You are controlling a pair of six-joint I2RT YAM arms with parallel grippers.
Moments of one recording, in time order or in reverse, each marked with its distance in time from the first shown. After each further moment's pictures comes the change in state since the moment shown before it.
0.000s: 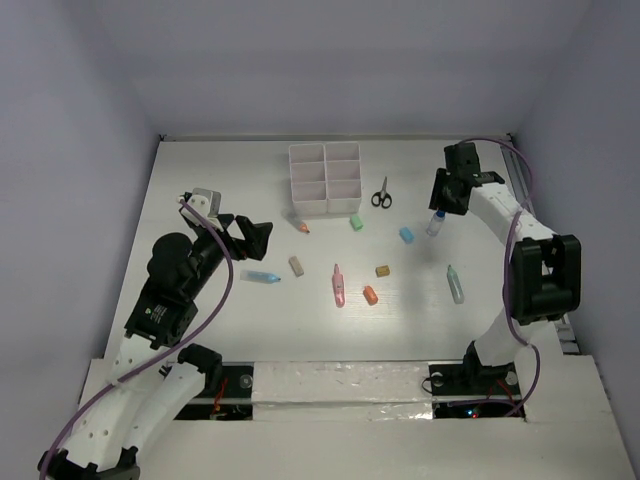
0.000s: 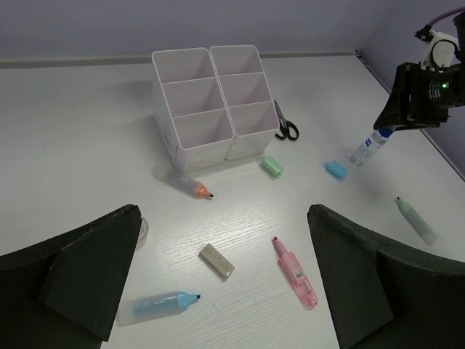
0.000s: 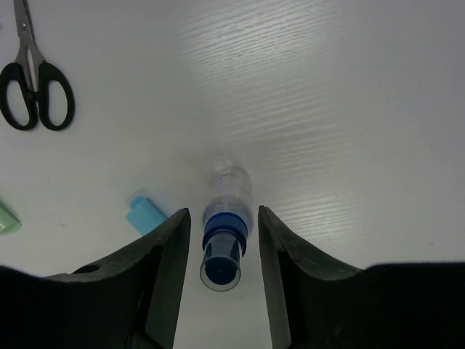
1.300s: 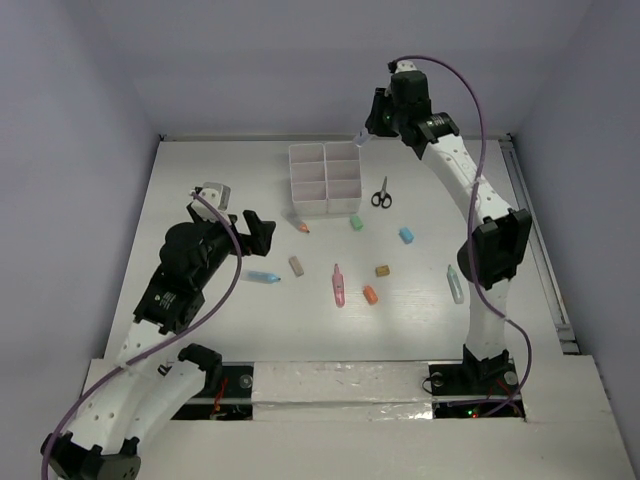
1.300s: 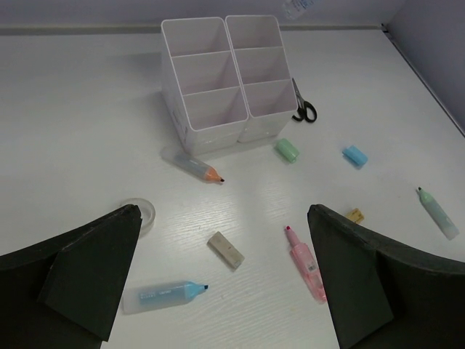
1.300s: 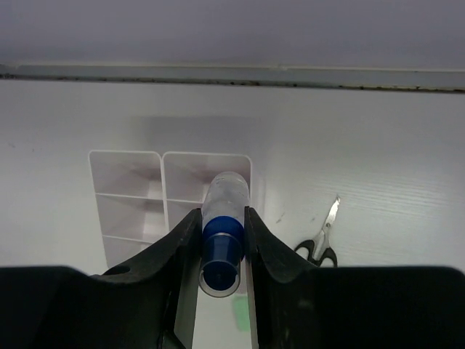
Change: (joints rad) left arm 0.000 0.061 -0.003 0.001 -0.019 0.004; right arm 0.249 0.360 0.848 0.005 -0.115 -0.008
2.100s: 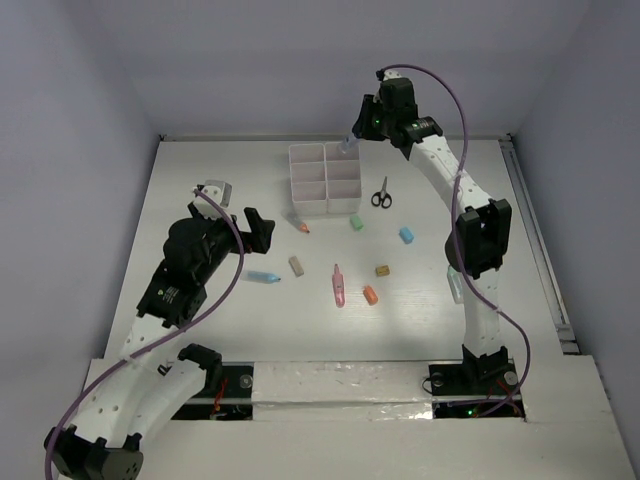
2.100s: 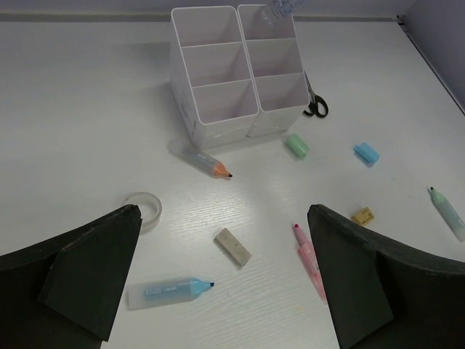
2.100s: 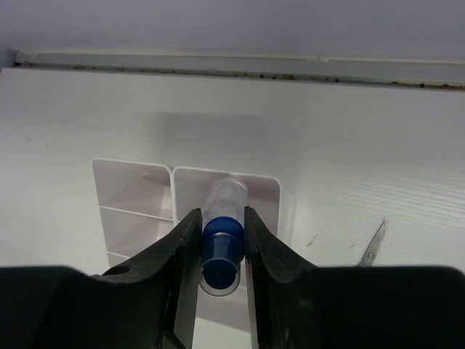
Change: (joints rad) left arm 0.025 0.044 0.000 0.000 0.000 0.001; right arm -0.001 0.172 0.082 0.076 -0.145 0.047
